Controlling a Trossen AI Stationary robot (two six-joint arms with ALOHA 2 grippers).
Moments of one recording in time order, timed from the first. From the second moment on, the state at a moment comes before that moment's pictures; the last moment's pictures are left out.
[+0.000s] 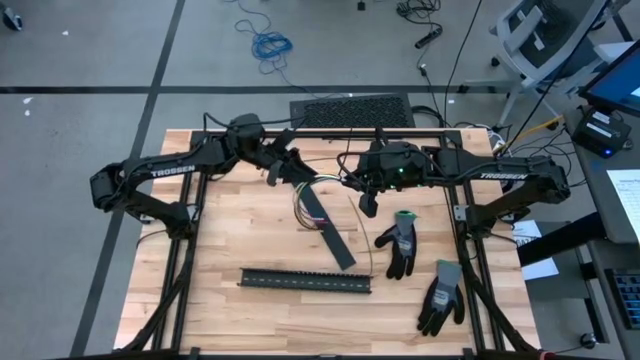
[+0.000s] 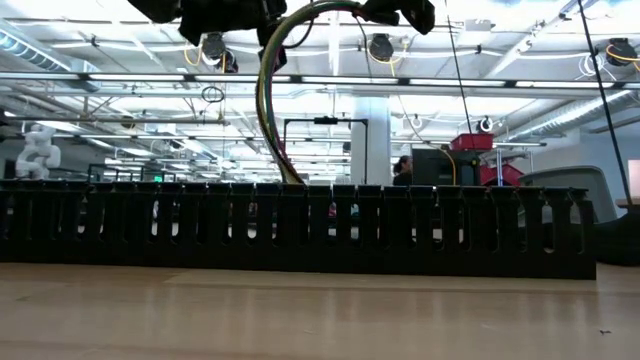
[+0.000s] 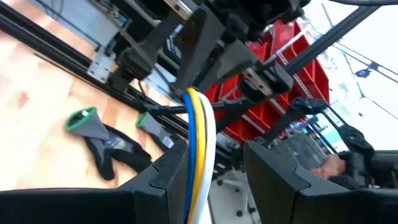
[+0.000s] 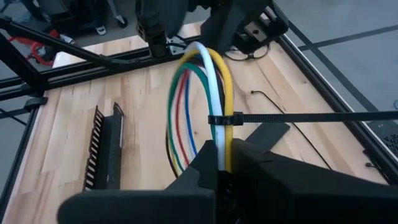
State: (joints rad) left arm 0.43 1.32 0.98 0.23 0.82 -0.70; right arm -0.05 1.34 1.34 -0.55 0.10 0.20
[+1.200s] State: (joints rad) left arm 0.35 1.32 0.98 0.11 0.78 -0.52; right arm -0.07 1.24 1.34 -0.51 0.31 0.20
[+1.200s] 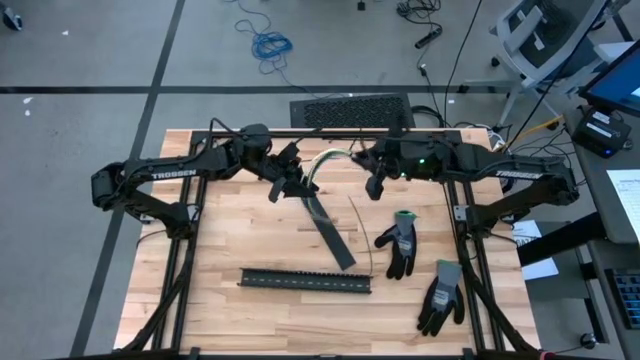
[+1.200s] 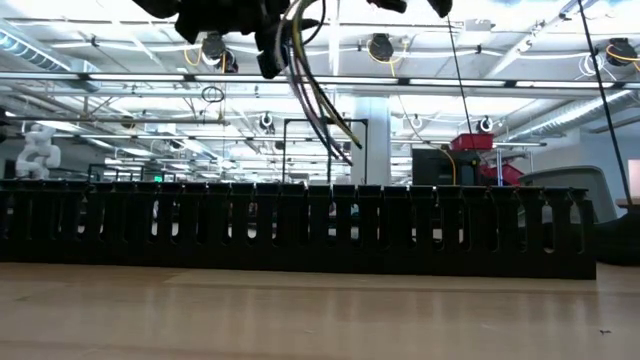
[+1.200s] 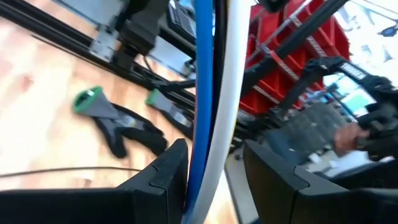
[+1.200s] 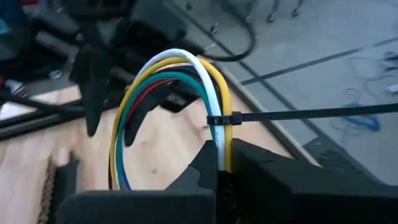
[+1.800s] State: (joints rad) left arm 0.34 1.32 0.98 0.16 0.51 -0.46; right arm -0.08 1.20 1.34 -0.48 0.42 0.22
